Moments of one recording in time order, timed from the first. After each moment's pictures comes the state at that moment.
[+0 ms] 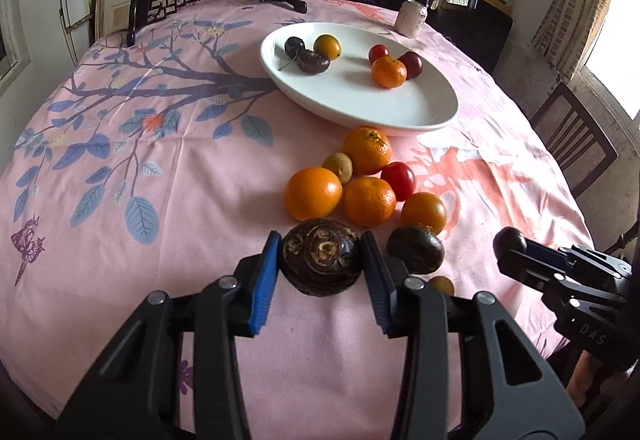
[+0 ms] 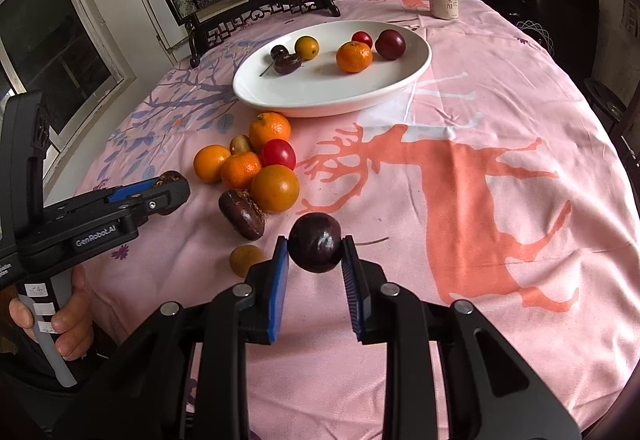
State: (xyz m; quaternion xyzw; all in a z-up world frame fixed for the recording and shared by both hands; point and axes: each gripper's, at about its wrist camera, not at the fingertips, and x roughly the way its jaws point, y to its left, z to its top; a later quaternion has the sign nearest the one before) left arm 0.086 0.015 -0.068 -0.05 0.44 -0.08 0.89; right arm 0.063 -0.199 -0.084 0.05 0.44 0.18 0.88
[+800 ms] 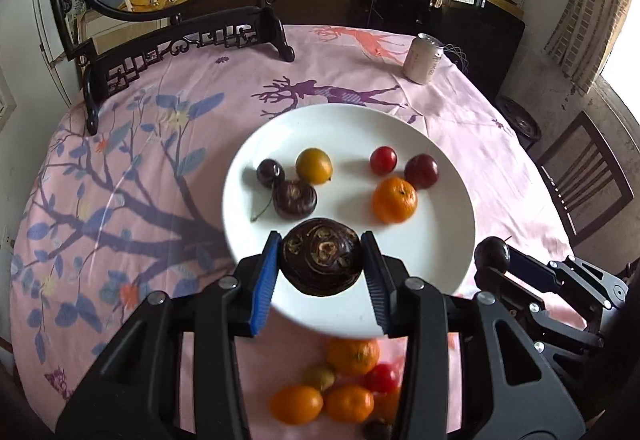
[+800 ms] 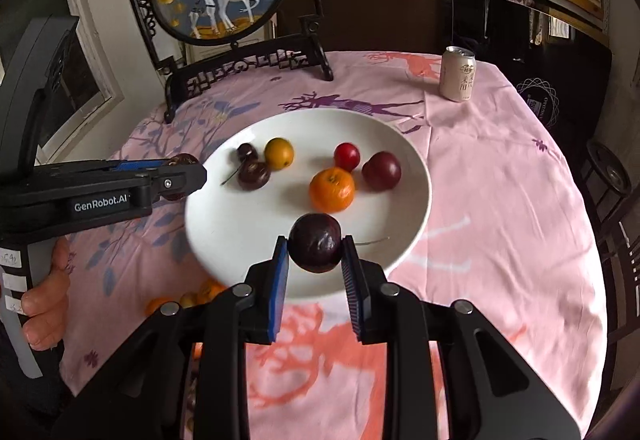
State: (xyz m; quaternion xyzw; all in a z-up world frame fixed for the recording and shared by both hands) left arm 0.267 -0.020 -0.011 -0.02 0.46 -0.07 0.89; right arm 0.213 -0.197 -0.034 0.00 0.39 0.17 0.91
